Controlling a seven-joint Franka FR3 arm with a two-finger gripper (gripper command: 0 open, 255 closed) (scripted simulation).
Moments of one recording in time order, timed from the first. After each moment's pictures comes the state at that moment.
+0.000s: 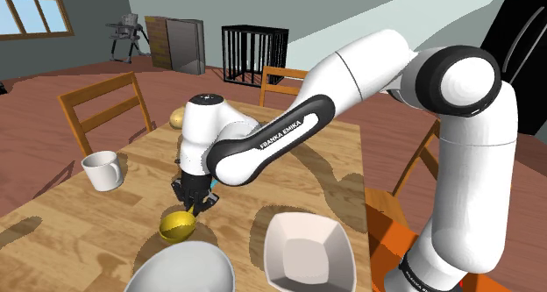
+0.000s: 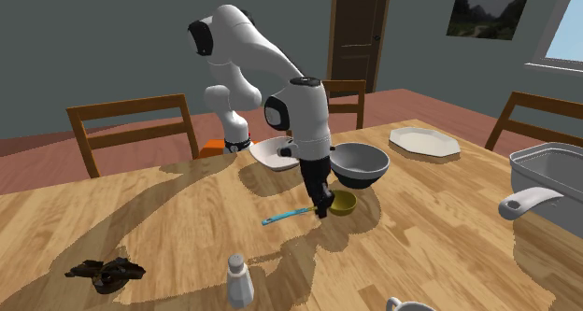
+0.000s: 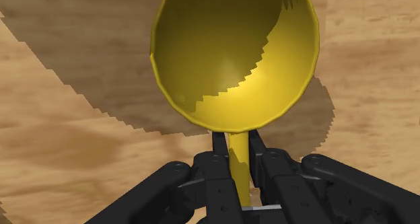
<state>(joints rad) 0.00 0.36 0.65 -1.94 -0.24 2.41 1.87</state>
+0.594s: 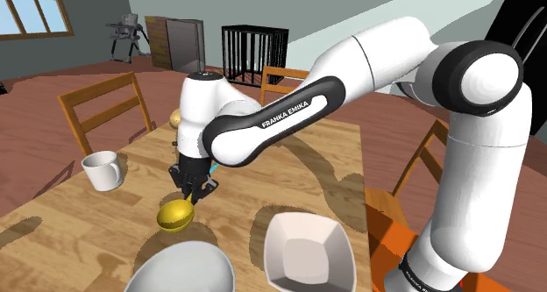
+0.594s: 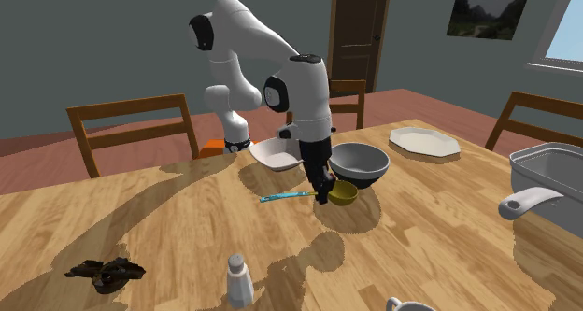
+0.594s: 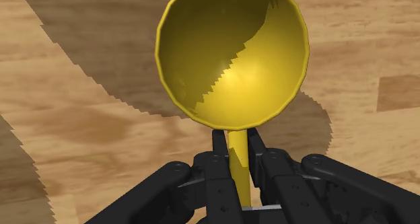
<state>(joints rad) -0.03 0.29 0.68 -1.90 -0.17 2.31 1.83</state>
